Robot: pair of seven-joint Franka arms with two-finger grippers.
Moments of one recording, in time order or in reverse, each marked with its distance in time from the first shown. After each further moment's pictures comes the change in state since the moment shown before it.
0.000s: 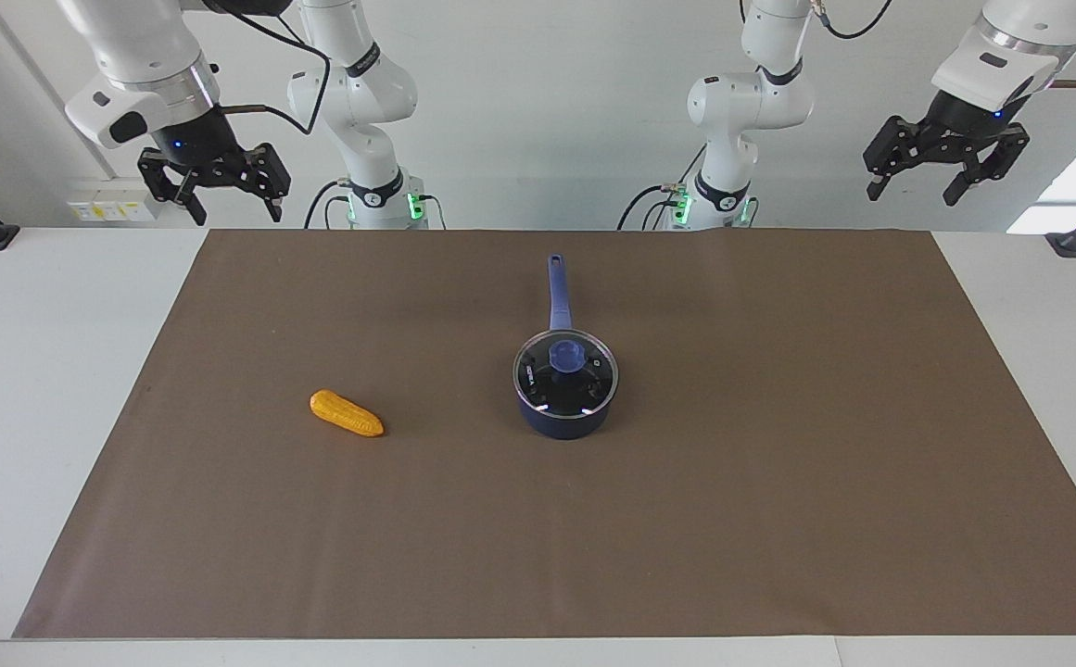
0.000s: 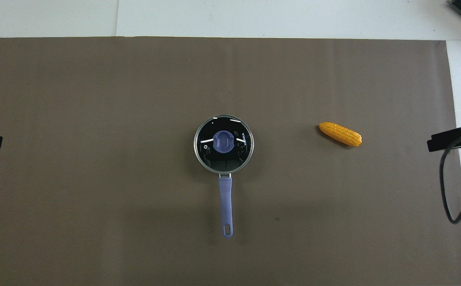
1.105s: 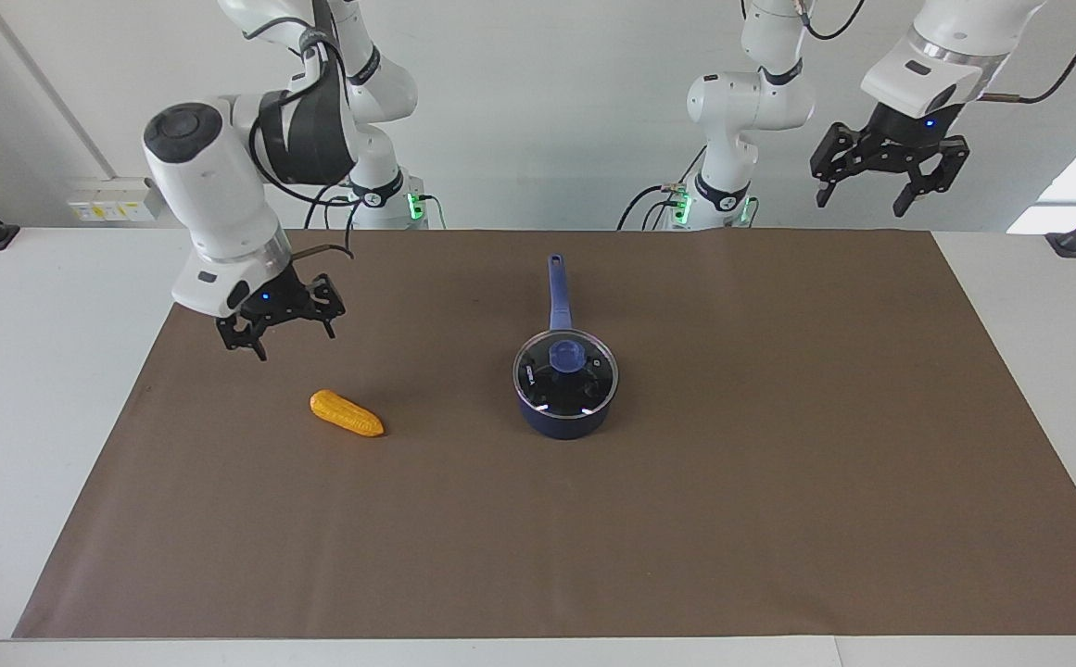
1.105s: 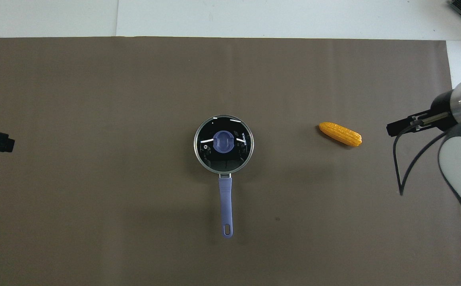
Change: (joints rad) left arm -0.133 -0.011 -0.034 -0.085 -0.007 0.115 -0.088; right arm 0.071 0.244 0.004 -0.178 0.021 0.494 -0.339
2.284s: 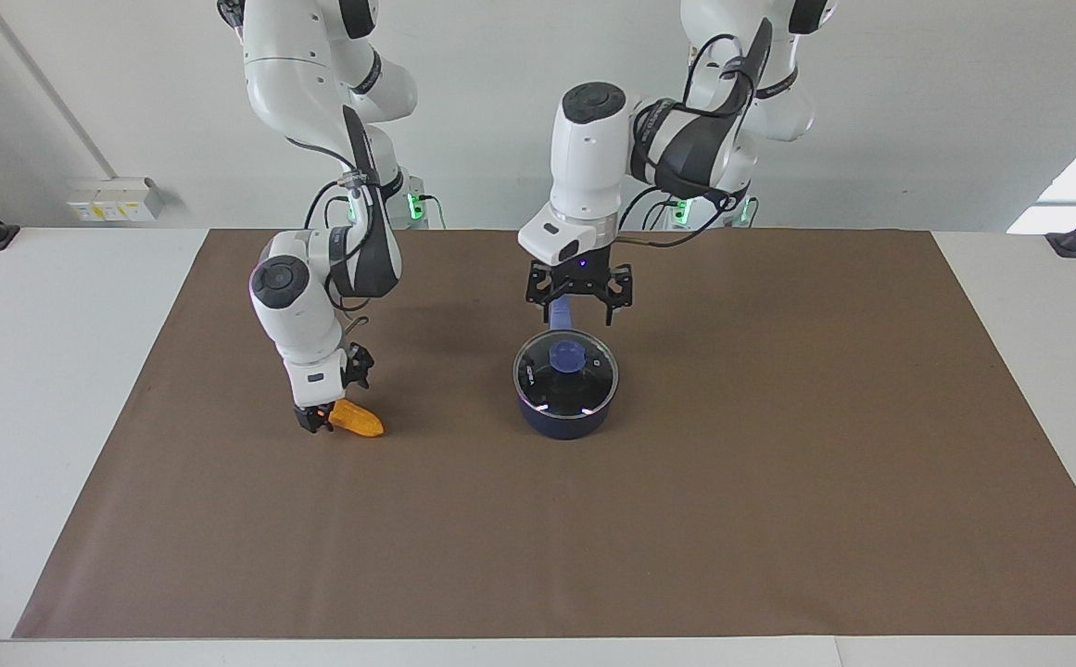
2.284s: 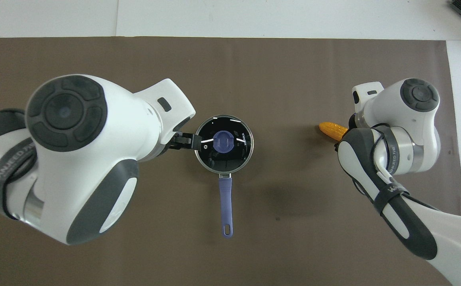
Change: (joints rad) left arm -0.511 0.316 -0.006 -0.173 0.107 0.557 -0.680; right arm 0.004 0.138 -0.002 -0.284 0.000 0.360 -0.543
